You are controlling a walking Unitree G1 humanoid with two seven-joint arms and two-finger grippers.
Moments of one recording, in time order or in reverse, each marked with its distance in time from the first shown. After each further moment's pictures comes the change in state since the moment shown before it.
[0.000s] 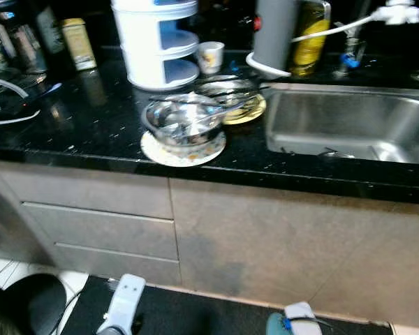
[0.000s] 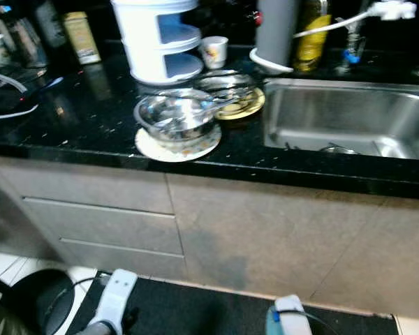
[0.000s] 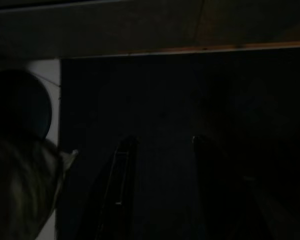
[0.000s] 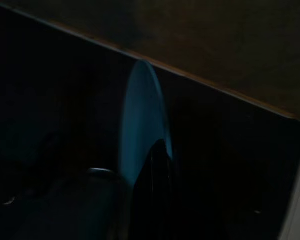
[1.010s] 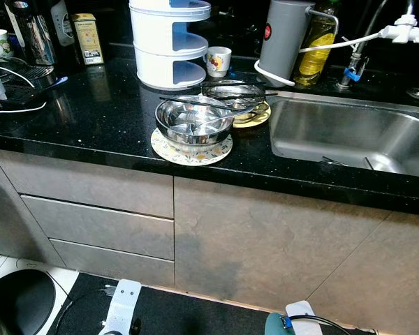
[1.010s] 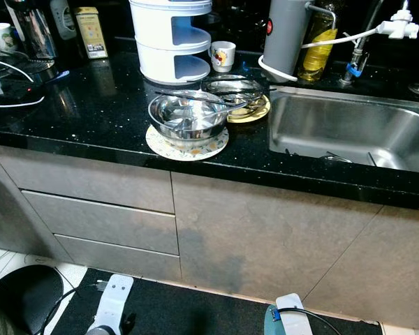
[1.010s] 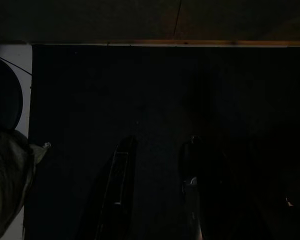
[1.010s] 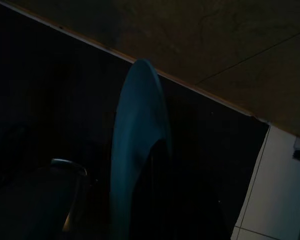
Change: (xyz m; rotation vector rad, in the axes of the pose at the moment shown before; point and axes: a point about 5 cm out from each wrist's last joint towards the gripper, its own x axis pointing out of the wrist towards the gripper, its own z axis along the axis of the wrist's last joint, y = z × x) left arm -0.001 -0.005 -0.009 -0.050 0.047 0.041; right arm 0.001 -0.011 0.004 -0.065 -0.004 0.000
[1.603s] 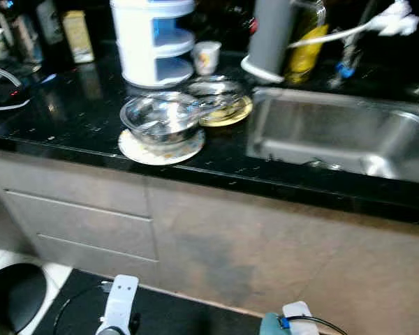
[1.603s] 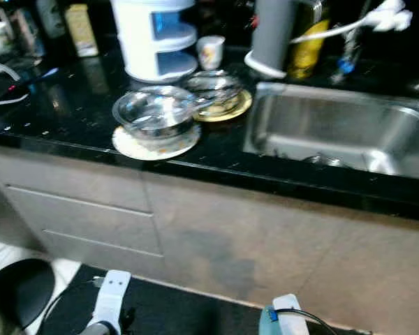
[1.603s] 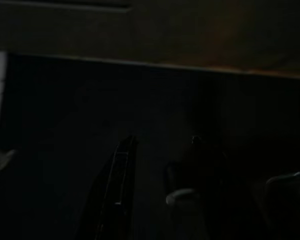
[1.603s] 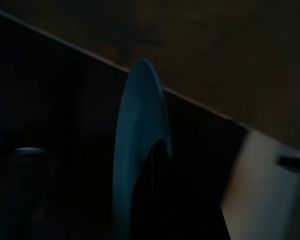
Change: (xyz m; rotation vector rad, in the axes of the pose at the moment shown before) left arm 0.004 -0.001 0.014 -0.048 -0.041 -0.007; right arm 0.000 -0.002 -0.001 0.008 0.000 -0.017
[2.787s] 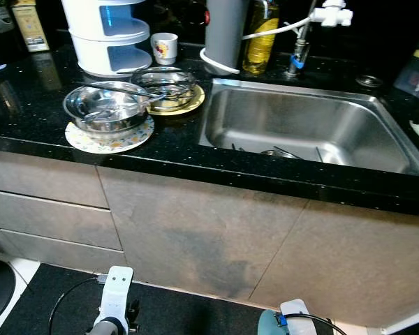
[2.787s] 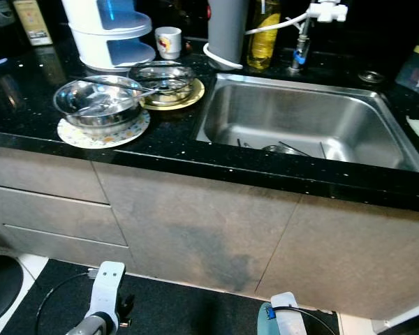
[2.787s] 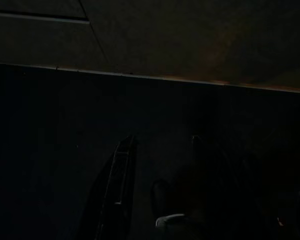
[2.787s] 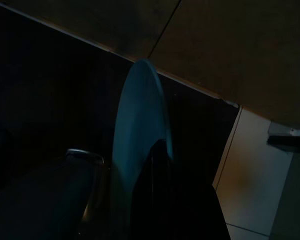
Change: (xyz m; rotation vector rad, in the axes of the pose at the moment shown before) left arm -0.002 0.010 0.009 -0.043 -0.086 0.002; right arm 0.001 0.009 0.004 0.009 -0.012 0.024
